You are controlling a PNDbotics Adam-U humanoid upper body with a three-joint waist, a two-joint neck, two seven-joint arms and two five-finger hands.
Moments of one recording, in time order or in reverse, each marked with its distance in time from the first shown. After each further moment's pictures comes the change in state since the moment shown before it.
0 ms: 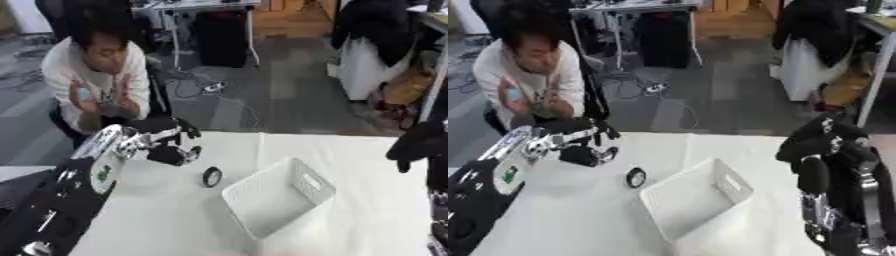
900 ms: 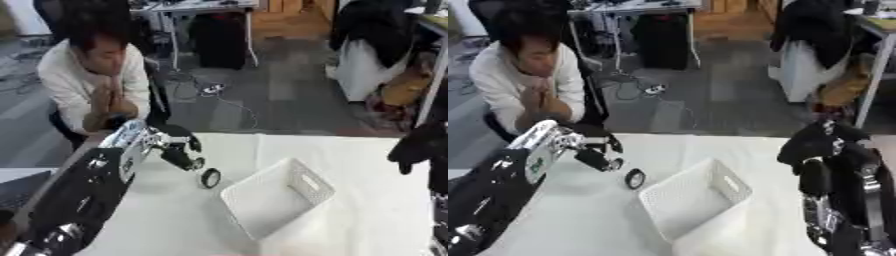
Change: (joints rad) left arm -0.116 -0.076 0.008 0.185 -0.249 0.041 -0.203; right arm -0.001 0.009 0.007 0.001 0.000 -0.001 0.009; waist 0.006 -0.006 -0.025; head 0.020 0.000
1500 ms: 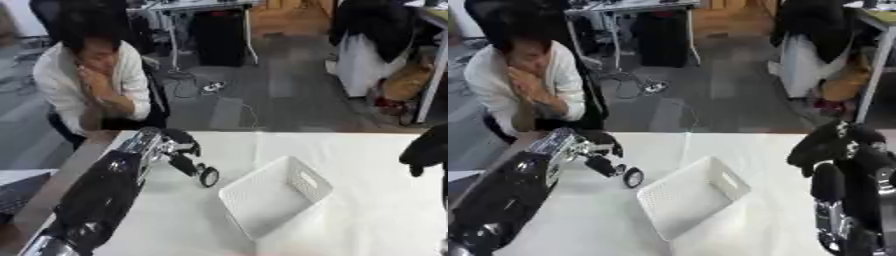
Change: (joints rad) left arm -0.009 -0.022 0.047 0.131 -0.164 0.011 0.129; right arm -0.017 0.007 0.012 -0.001 -0.007 -0.004 0.012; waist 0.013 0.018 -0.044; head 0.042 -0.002
